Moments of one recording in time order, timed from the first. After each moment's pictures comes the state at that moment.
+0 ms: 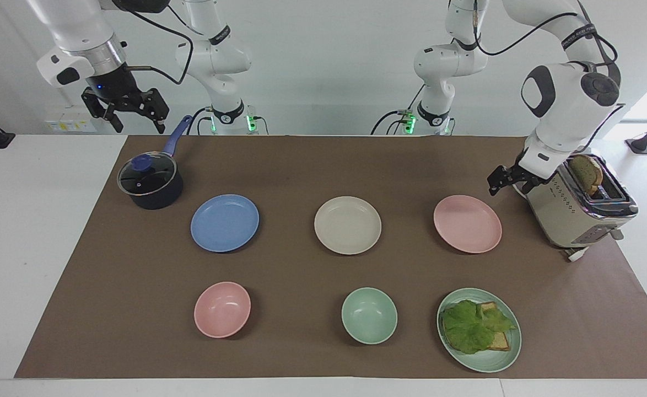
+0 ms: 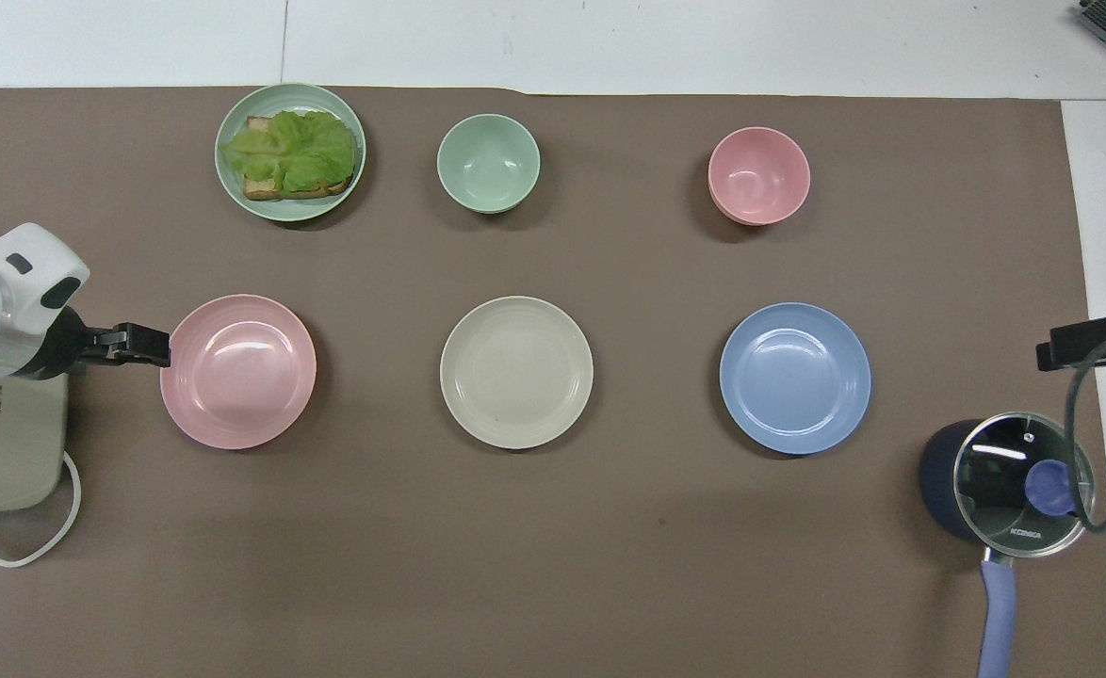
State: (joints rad) left arm 0.15 0.08 -0.09 -2.09 -0.02 2.10 0.01; right arm 0.06 -0.11 -0.13 -1.64 -0.01 1.51 -0.01
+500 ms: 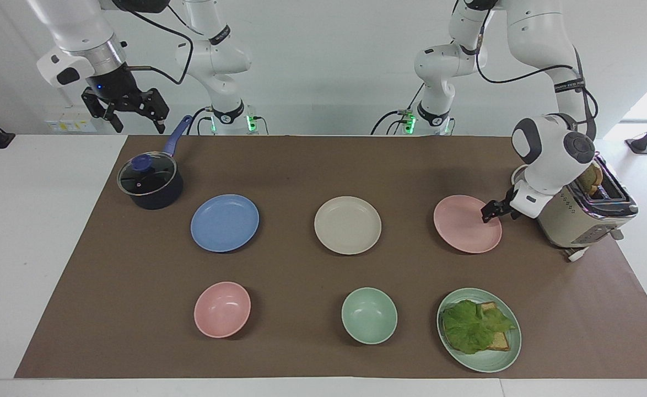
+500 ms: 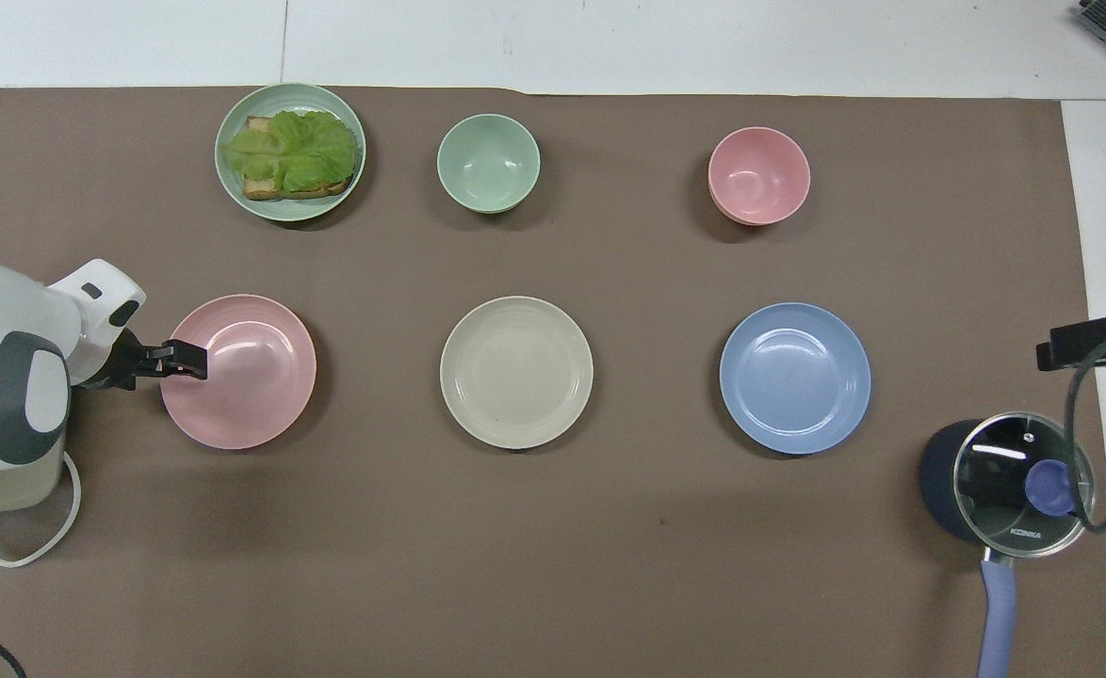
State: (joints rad) left arm 0.16 0.17 -0.09 -2.15 -0.02 2.22 0.00; right arm 0.06 -0.11 -0.13 -1.64 -0.01 1.51 -0.01
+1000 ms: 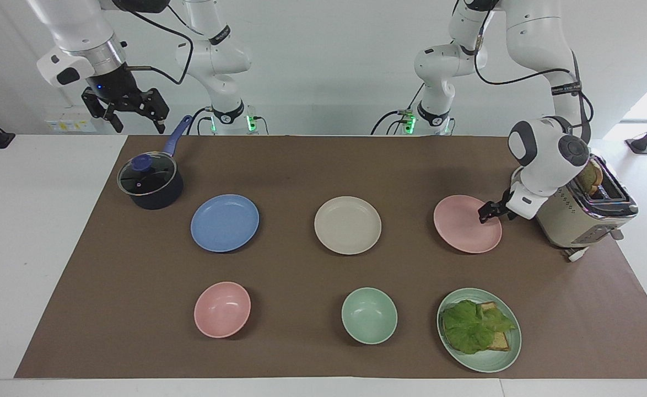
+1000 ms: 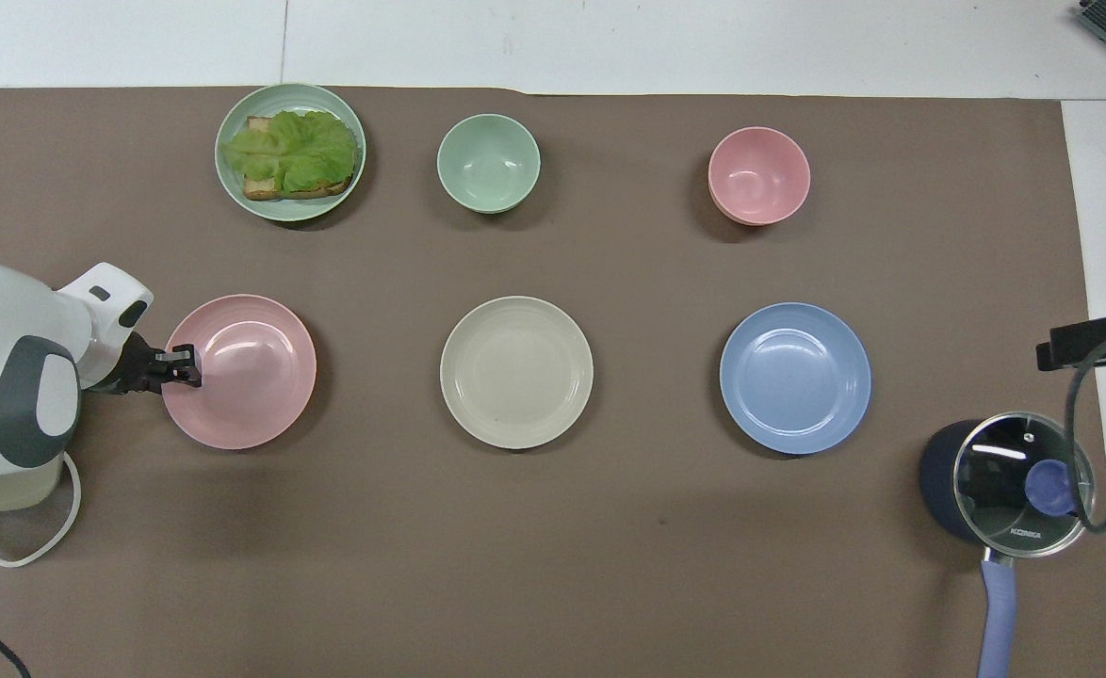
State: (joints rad) left arm 0.16 0.17 -0.10 -2.16 -0.02 2.22 -0.07; right arm 0.06 -0.11 -0.13 -1.64 -0.01 1.51 -0.01
